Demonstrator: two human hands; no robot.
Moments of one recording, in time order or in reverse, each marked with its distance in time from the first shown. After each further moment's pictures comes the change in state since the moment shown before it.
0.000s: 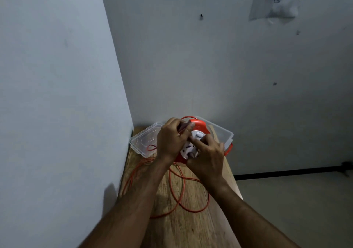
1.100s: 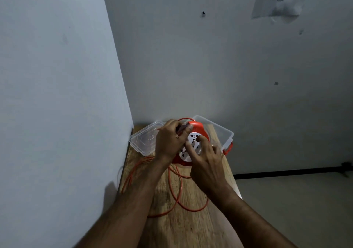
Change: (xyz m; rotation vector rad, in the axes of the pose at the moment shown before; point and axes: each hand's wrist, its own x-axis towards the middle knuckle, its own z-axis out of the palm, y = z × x) left_hand -0.004 -0.009 0.000 0.006 -0.038 -0.006; right_hand -0.022 0.013 0.001 -0.393 -0.189 -0.259
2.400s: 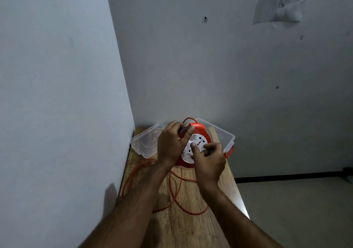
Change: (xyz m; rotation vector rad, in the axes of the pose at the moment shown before) left_hand -0.002 0.003 0.000 0.020 0.057 0.019; right_hand 0.025 -0.033 -0.024 0.975 0.270 0.936
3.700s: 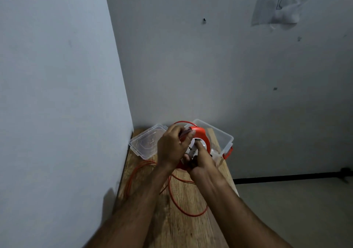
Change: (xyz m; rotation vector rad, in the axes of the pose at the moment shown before) left_hand -0.006 0.000 0.004 0.053 -0.015 0.016; right_hand 0.023 -0.005 0.026 0.773 0.022 1.074
